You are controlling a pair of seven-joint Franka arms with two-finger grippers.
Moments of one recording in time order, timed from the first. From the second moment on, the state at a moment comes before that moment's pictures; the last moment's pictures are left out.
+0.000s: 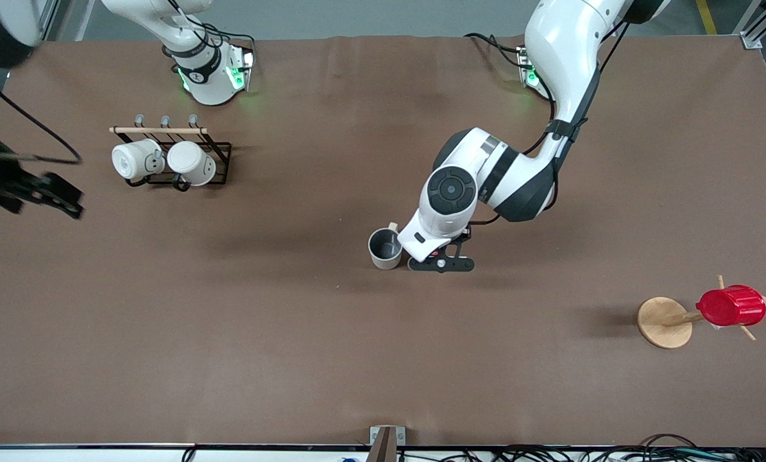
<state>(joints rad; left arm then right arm) -0.59 0.65 -0.08 -1.38 0.00 1.92 -0.60 0.06 0.07 -0.08 -1.46 -0.05 1.60 0.05</state>
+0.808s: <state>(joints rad) -0.59 0.65 -0.08 -1.36 0.01 1.92 -0.60 0.00 0.02 -0.07 -1.48 -0.03 1.54 -0.04</state>
